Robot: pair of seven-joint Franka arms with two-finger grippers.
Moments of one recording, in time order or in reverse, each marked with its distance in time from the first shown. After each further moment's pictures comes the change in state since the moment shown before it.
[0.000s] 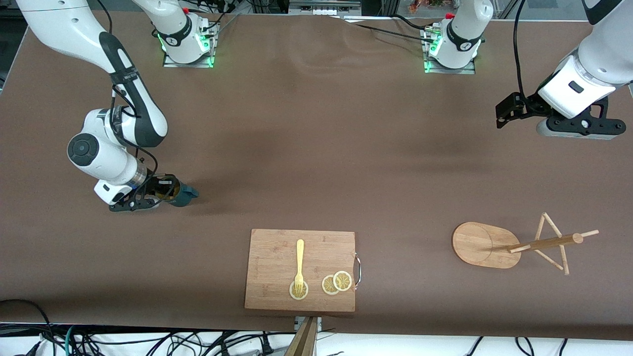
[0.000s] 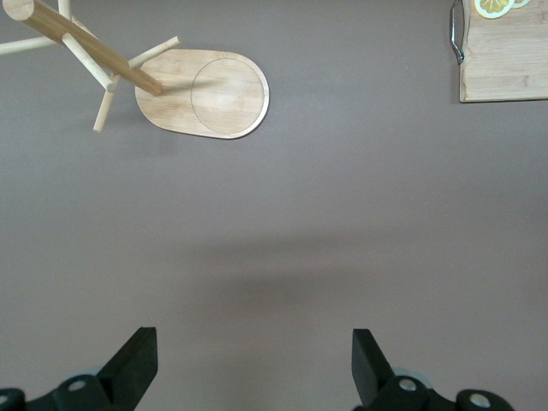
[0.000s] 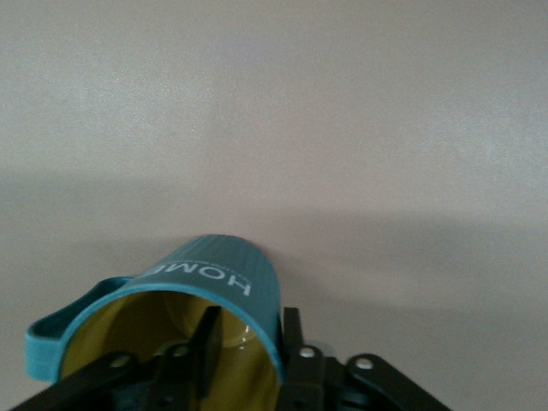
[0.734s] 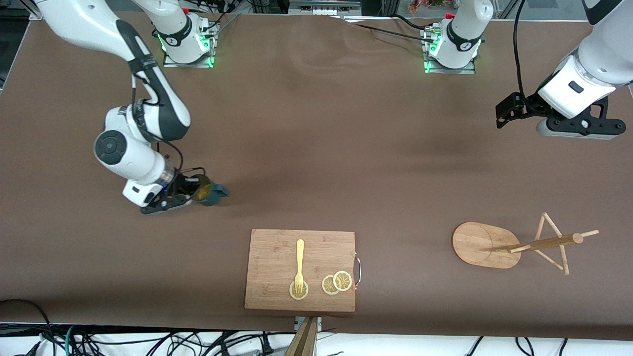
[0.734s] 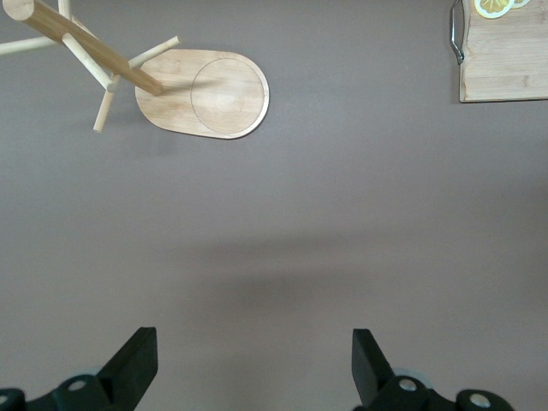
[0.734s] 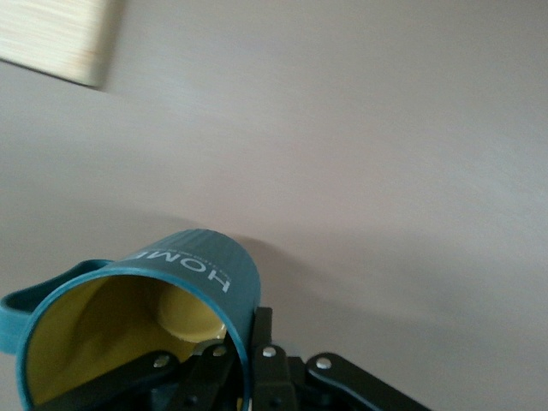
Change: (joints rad) left arm 0.000 0.000 0.000 0.000 0.000 0.000 0.000; right arm 0.095 -0.010 0.110 0.122 0.000 -0.125 0.013
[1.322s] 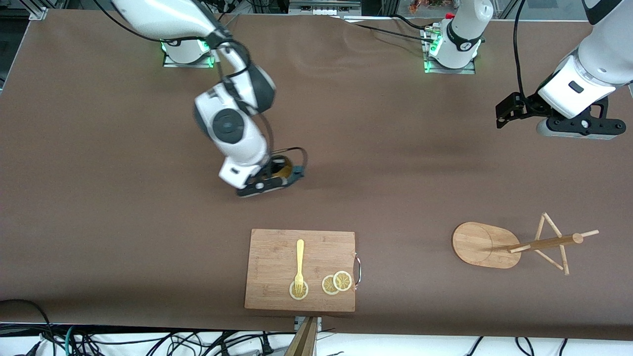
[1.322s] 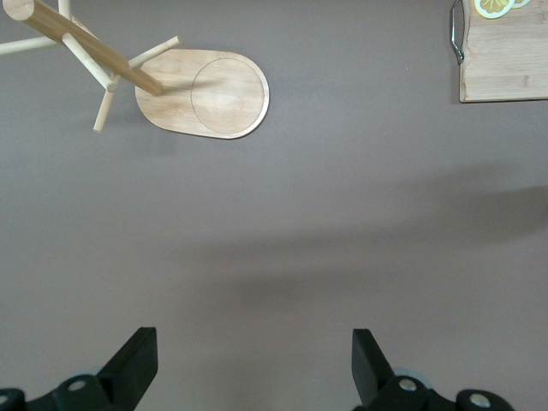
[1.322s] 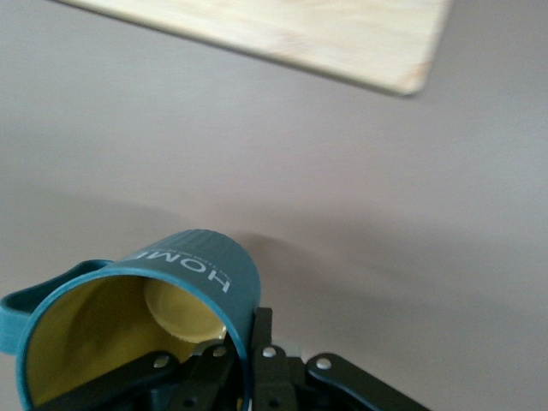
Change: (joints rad) left arm 0.000 0.000 0.000 0.000 0.000 0.000 0.000; right arm 0.398 0.162 0.004 0.343 -0.016 -0.225 0.456
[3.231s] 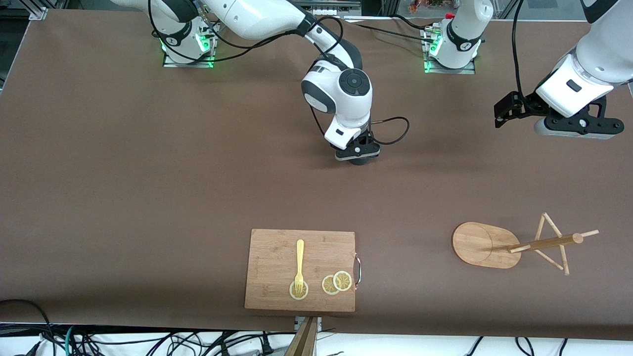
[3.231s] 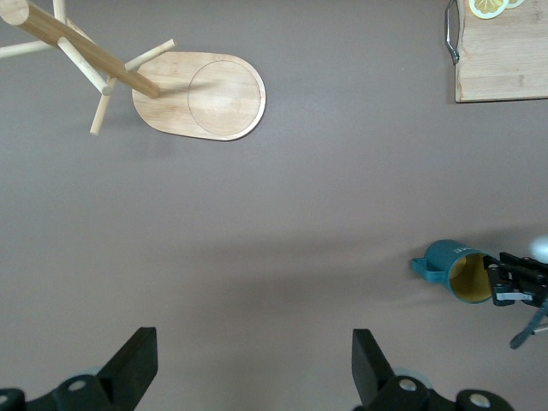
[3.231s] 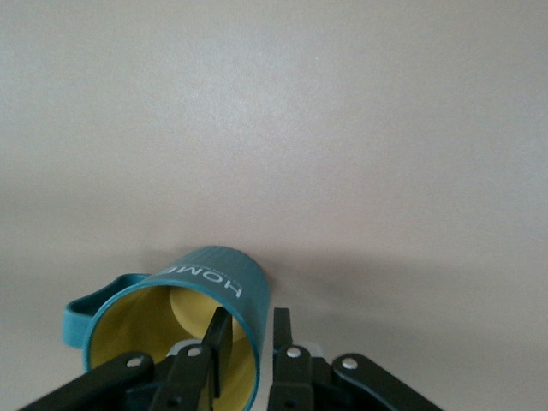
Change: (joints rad) left arm 0.000 0.002 -0.008 0.004 0.000 0.000 0.000; right arm 0.406 0.292 -0.099 0.397 -0.056 -0.008 0.400
